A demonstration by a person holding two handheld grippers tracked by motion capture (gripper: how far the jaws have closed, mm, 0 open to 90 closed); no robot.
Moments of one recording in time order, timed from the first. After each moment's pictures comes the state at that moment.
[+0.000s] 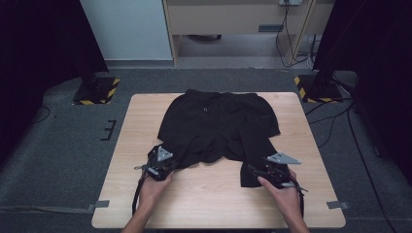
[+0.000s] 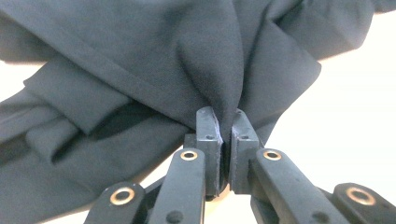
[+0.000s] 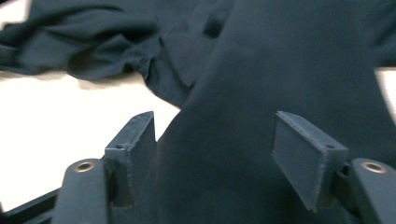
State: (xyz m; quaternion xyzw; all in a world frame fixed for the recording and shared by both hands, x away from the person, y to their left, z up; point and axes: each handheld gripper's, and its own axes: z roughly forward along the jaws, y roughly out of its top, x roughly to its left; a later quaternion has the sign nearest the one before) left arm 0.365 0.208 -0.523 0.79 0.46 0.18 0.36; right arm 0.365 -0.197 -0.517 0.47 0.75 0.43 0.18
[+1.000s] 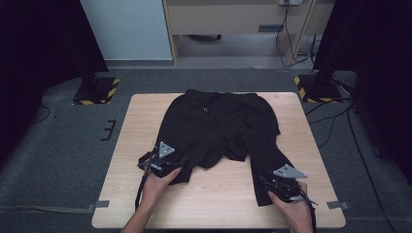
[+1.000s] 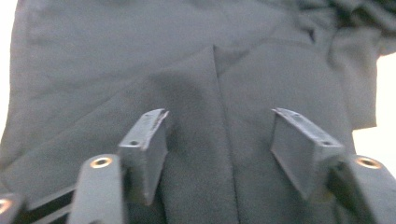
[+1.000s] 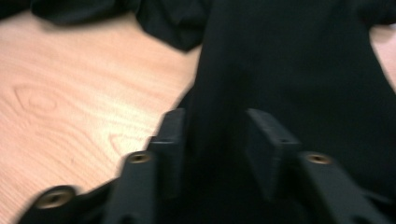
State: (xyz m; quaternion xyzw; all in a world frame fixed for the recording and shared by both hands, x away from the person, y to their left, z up) left arm 0.394 0.188 -0.523 0.79 0.44 0.20 0.38; right arm 0.322 -0.224 -0.521 0.46 0.77 0.39 0.21
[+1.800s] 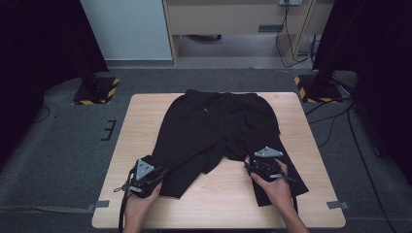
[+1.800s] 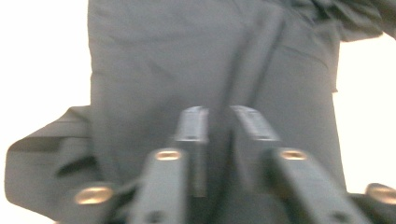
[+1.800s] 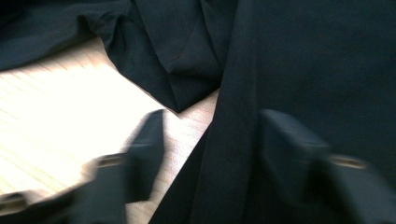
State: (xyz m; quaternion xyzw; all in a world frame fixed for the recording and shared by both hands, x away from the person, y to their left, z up) left arm 0.319 0.232 -0.504 0.73 0.49 0.23 0.42; right arm 0.391 -0.182 -0.533 0.45 0.79 0.35 0.21
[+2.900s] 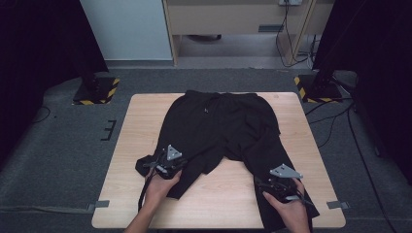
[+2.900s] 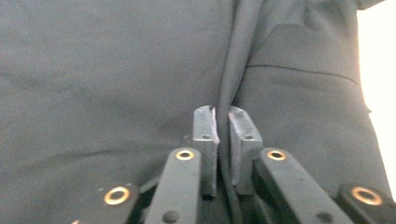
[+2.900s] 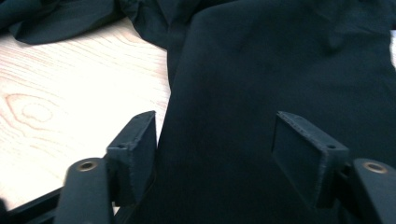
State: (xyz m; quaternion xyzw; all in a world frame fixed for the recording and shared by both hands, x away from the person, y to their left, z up) left arm 0.383 0.176 -0.521 0.82 0.41 0.18 0.35; right arm 0.325 -0.210 -0.523 0.46 0.77 0.37 0.23
